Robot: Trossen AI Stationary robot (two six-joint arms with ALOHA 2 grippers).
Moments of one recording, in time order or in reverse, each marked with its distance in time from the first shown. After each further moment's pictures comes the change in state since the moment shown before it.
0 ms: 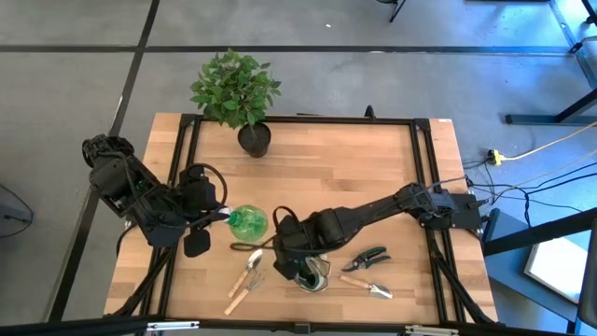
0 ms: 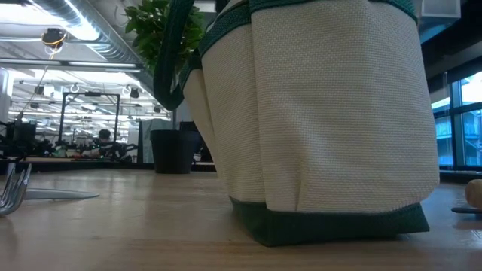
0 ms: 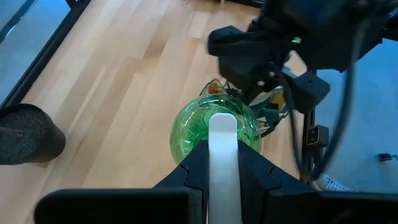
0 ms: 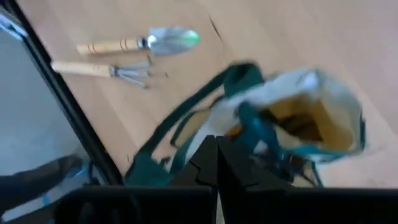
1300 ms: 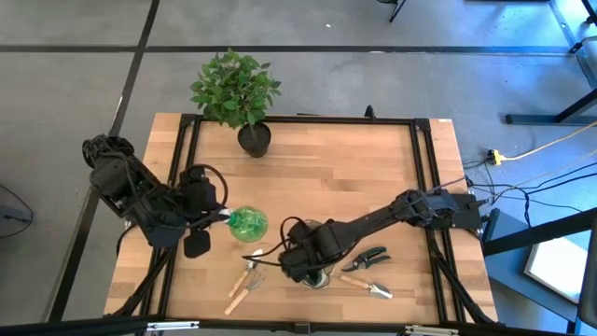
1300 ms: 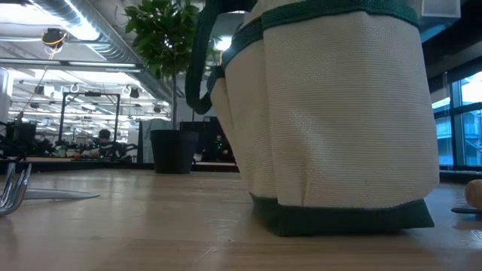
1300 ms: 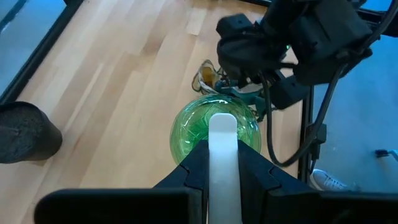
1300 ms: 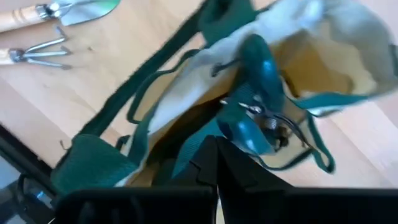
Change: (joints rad) left arm 0.000 0.003 0.000 0.001 0.017 0.000; right arm 0.044 0.049 0.000 -0.193 0.056 0.227
